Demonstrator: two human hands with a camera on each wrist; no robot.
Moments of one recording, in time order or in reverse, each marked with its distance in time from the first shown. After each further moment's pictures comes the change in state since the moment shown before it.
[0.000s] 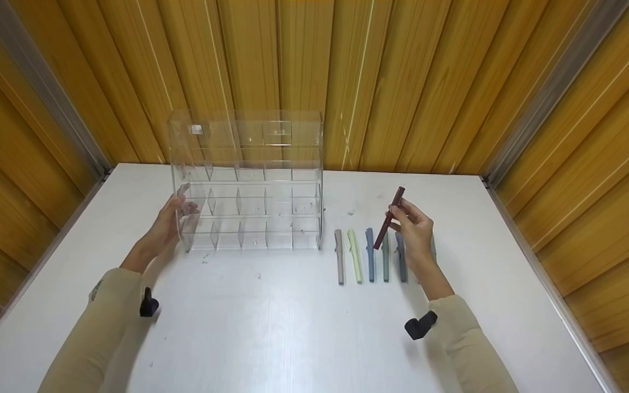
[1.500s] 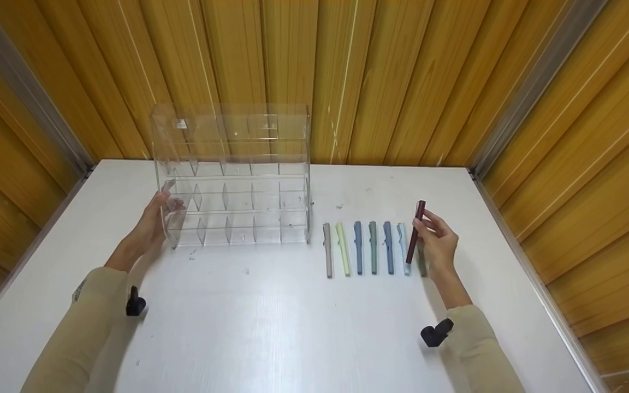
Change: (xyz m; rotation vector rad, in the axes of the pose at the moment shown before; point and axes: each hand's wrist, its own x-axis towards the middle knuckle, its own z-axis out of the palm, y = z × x) left_hand -0.008 0.001 -0.012 0.002 -0.038 0.044; right_hand -0.020 0.010 -0.069 -0.084 0.239 0.096
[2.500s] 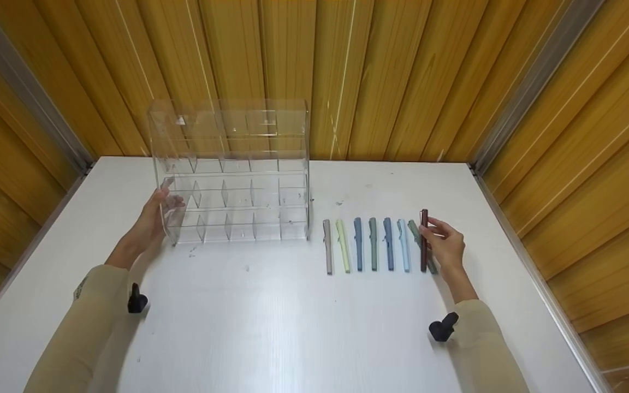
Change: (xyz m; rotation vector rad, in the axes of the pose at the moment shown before) left_hand 0.004 -0.004 0.001 0.002 0.022 -0.023; right_hand 0.020 0.019 -0.033 -0.386 -0.033 0.023
